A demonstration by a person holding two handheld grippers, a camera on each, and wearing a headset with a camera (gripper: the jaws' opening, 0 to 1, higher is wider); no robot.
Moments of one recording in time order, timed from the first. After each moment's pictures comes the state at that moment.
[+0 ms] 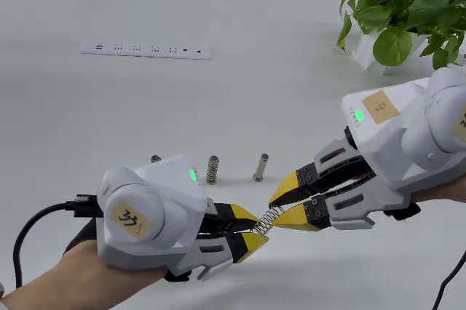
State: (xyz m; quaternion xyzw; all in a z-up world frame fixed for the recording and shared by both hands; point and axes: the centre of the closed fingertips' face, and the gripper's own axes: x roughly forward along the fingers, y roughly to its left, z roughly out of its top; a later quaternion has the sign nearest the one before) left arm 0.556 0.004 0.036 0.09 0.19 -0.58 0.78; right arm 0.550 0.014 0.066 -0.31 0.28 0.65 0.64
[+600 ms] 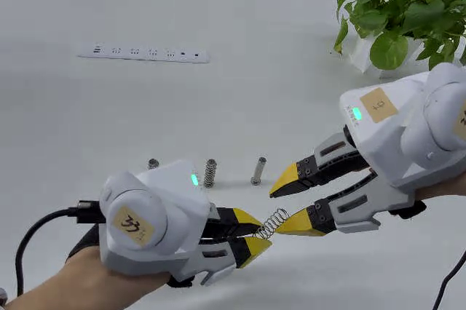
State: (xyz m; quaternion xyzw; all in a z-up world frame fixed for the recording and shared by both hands) left arm 0.553 -0.002 0.039 0.09 0.19 -0.59 0.78; right arm 0.553 0.008 0.071 -0.34 0.29 0.64 0.62
